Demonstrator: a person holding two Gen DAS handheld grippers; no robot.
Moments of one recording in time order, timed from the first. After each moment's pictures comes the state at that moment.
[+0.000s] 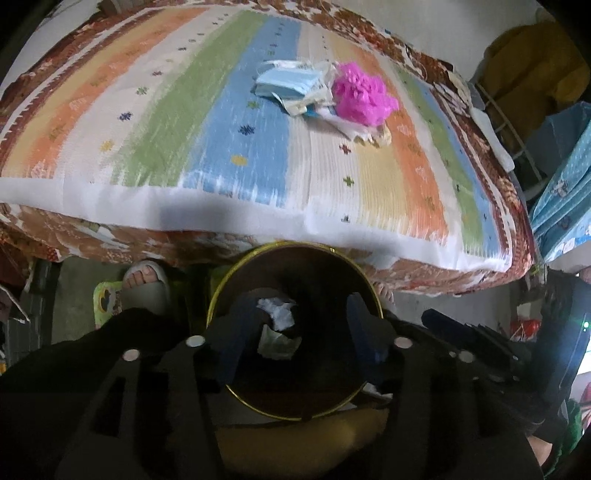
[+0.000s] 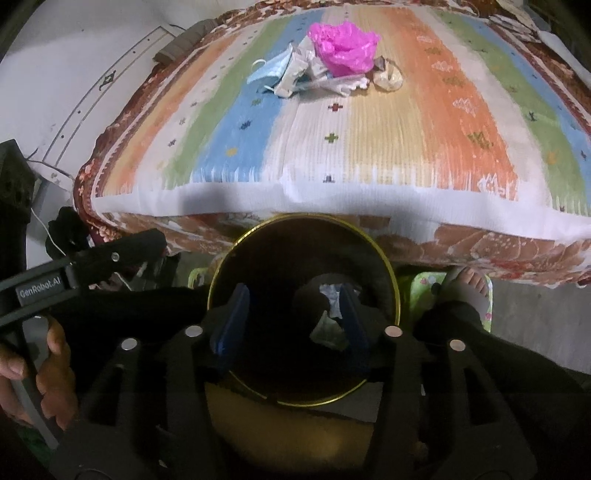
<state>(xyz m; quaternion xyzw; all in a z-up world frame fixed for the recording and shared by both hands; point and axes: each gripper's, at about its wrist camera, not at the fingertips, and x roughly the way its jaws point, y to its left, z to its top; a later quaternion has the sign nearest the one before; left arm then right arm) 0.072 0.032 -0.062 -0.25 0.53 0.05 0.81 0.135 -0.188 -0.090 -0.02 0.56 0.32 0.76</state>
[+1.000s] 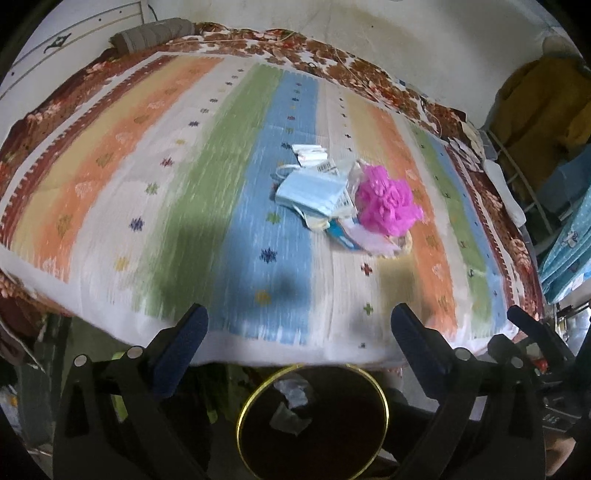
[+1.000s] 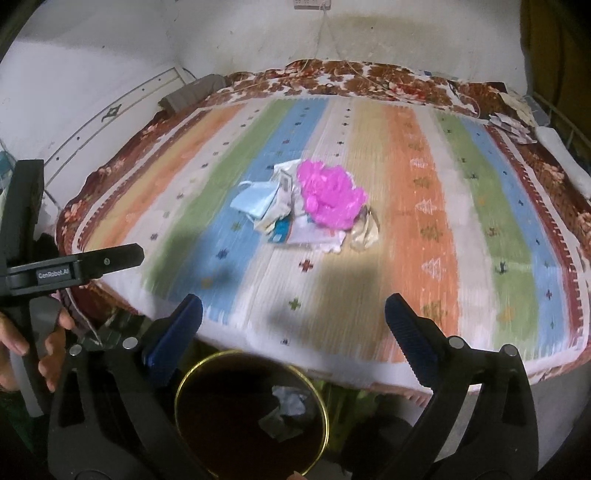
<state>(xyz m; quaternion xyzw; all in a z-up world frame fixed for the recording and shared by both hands) 0.163 0.103 -0.017 -0.23 0.46 0.10 0.85 0.234 -0.160 0.000 -0.07 0.43 0.32 0.84</state>
